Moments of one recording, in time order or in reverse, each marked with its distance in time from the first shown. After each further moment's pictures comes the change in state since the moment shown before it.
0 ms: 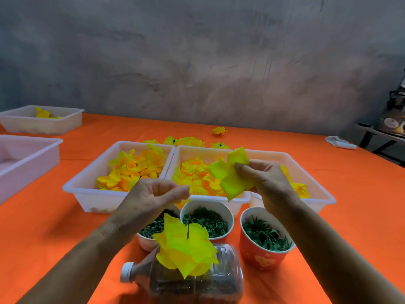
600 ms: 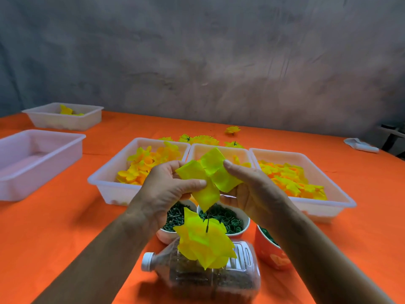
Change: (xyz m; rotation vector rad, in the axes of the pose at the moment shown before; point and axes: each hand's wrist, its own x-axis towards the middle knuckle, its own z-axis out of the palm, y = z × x) left_hand 0.004 0.013 0.002 -0.286 0.201 -0.137; right_hand -0.030 -0.015 0.055 0.157 -0.317 0.226
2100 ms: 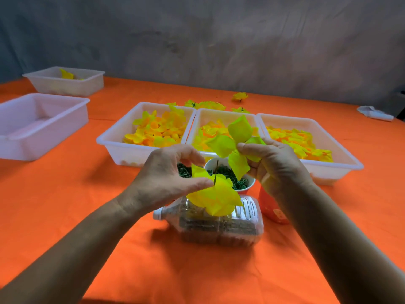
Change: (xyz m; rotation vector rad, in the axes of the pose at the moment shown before) left_hand -0.045 -0.022 -0.019 0.665 -0.069 0.332; right_hand -0.014 0.024 -0.002 0.184 0.289 -0.041
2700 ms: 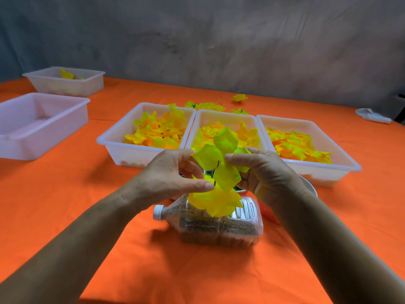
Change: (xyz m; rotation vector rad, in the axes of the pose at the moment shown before) left_hand 0.006 -0.008 -0.001 -0.167 -0.208 -0.177; right_hand -0.008 0.007 0.008 -0.016 -0.066 0.176
